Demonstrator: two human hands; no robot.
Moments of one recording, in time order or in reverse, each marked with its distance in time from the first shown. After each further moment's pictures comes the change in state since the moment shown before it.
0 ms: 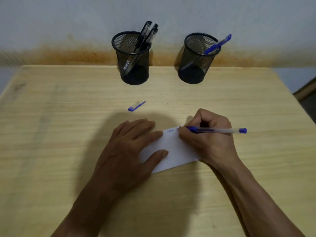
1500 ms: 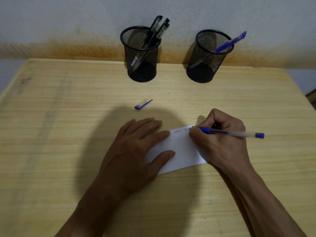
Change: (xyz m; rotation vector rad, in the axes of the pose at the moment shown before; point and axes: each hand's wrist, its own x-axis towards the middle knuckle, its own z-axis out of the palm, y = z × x) left_hand 0.000 0.002 -0.003 -0.030 -0.037 -0.039; right_hand -0.004 -0.009 -0.002 -0.030 0.024 -0.033
